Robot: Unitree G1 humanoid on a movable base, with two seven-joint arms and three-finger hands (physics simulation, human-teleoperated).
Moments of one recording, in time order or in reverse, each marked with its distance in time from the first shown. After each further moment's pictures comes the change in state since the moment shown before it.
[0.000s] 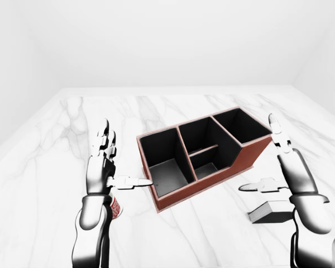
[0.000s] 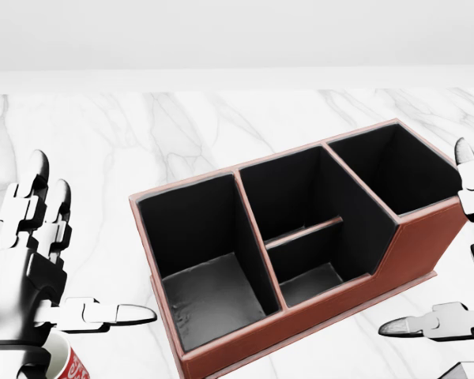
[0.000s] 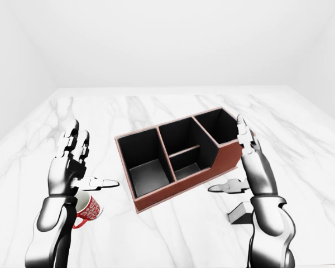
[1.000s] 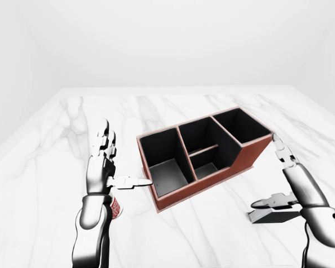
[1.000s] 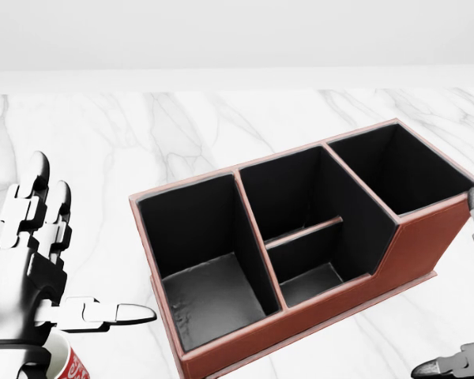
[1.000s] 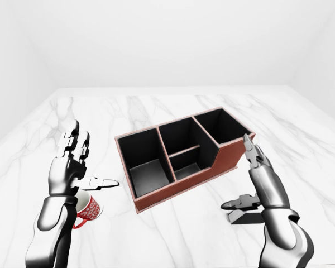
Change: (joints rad) left arm -0.003 0.001 0.003 0.011 0.000 0.000 0.001; right arm 0.083 0.021 -0.112 0.010 -0.122 0.000 0.146
